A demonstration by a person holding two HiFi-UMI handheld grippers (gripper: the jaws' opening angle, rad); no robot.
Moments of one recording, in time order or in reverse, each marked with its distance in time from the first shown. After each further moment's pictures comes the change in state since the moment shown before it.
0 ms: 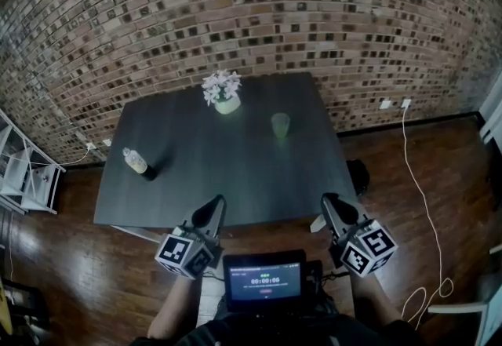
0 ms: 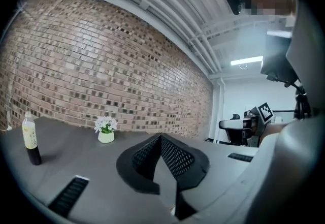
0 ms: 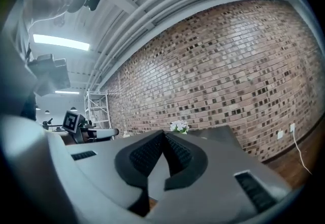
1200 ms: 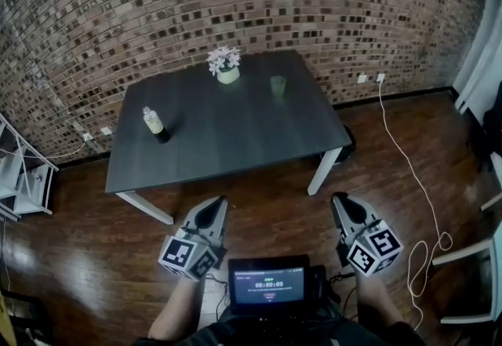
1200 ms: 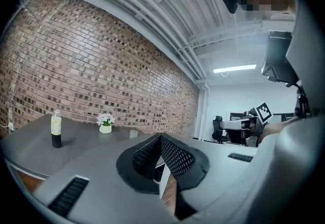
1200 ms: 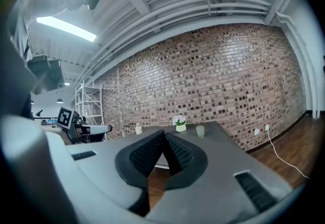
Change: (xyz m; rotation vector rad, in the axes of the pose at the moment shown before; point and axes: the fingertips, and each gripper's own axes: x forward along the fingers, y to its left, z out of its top) left arm -0.252 -0.050 0.005 -0.009 -0.018 -0.132; right arm -0.160 0.219 -0.057 -0.033 -0.009 -0.191
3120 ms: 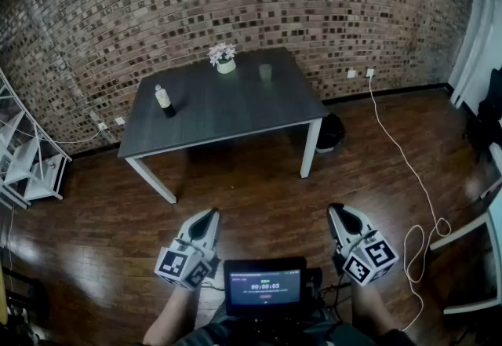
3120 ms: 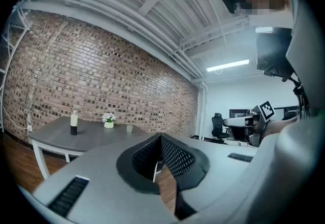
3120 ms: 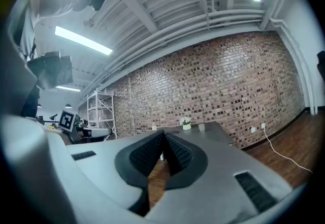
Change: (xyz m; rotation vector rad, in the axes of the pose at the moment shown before) left arm -0.203 -0.206 -0.028 0.038 0.007 0.070; right arm -0.267 0.077 -0.054 0.018 -0.069 0.068
